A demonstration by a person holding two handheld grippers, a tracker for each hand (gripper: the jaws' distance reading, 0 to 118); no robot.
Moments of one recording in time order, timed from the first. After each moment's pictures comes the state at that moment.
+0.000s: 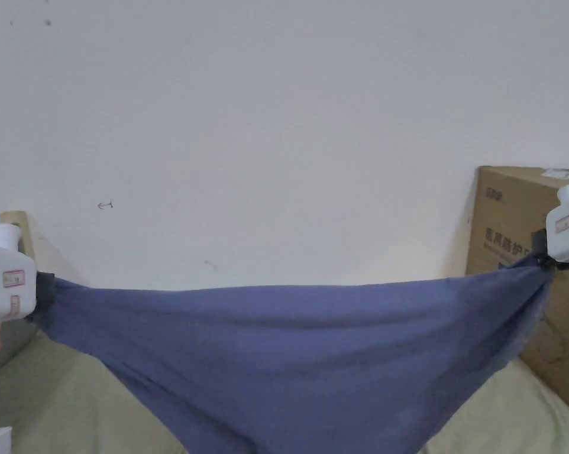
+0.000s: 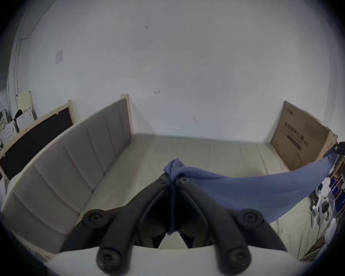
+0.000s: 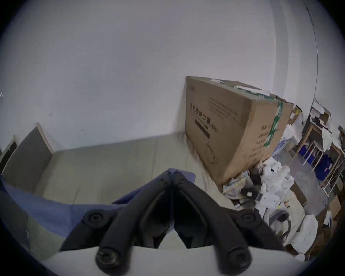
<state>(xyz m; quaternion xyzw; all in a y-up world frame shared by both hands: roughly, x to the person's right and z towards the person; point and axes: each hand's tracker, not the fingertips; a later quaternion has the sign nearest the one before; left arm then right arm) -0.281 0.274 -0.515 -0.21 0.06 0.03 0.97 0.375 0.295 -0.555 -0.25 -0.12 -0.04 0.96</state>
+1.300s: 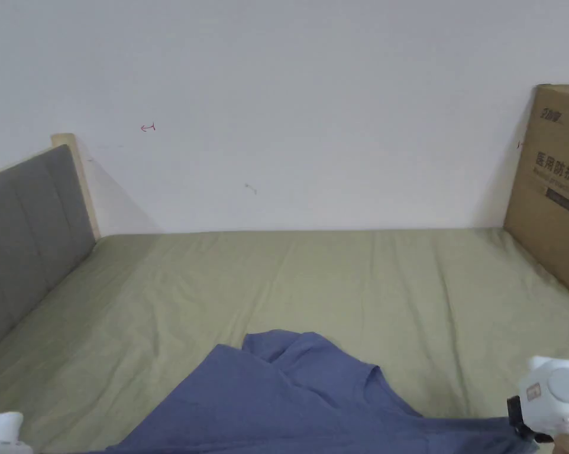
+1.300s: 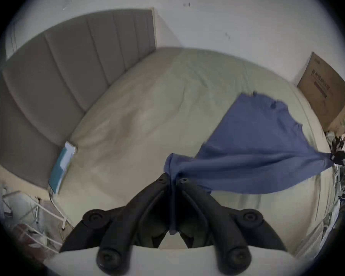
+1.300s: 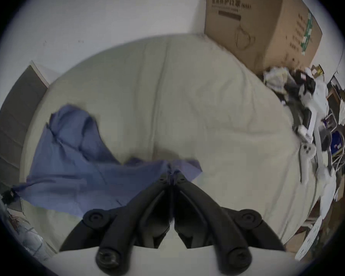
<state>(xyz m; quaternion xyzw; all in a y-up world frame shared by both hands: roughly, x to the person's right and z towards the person) -0.357 -0.017 -0.357 -0.45 0.12 0.05 0.88 0.317 -0.040 -0.478 -0.51 -0.07 -0.06 0.86</state>
